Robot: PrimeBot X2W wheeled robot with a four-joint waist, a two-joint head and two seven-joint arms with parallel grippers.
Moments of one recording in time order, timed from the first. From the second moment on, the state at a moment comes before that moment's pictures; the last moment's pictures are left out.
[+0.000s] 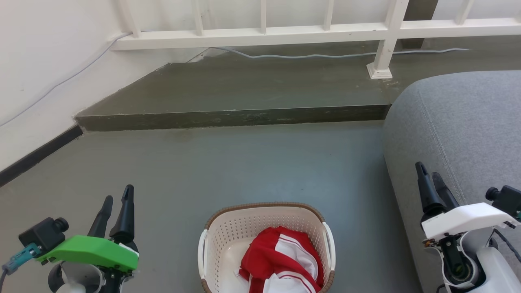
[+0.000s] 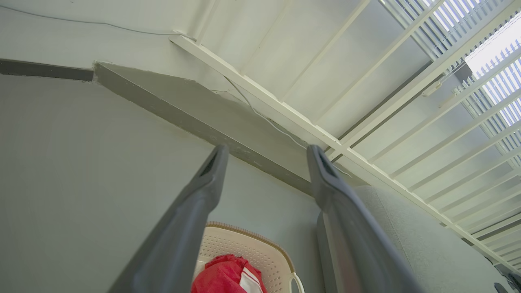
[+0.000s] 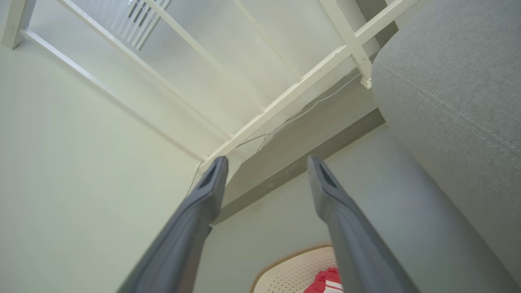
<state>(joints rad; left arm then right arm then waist) -0.04 0.14 -0.13 0.18 -0.93 -0.08 -0.08 -0.04 -0.13 0.09 0.24 0.87 0.05 -0.08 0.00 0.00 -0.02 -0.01</state>
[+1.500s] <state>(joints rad) -0.04 0.17 -0.27 0.22 -0.31 0.01 -0.24 -0.03 -0.15 0.24 0.30 0.28 -0.01 -0.23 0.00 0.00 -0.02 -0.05</state>
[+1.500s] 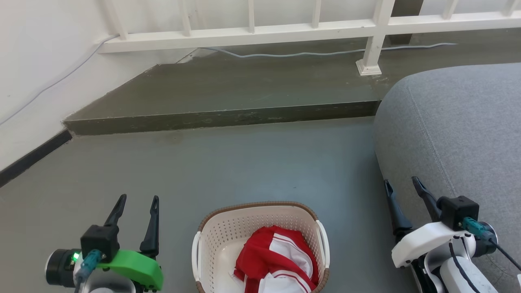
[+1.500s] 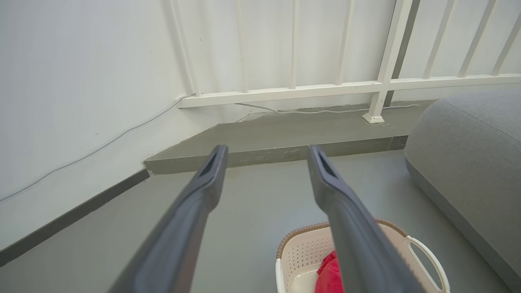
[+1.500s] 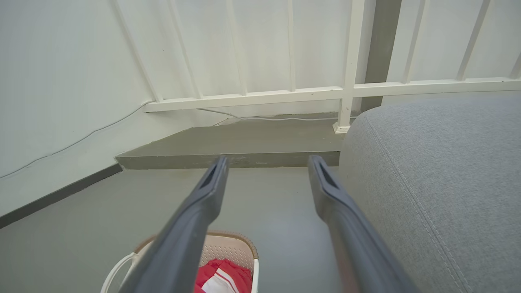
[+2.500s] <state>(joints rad) -0.04 0.16 -0.26 0.27 -0.26 0.02 -0.25 -0.03 -0.13 0.21 0.31 0.22 0.00 -0.25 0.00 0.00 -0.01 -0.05</state>
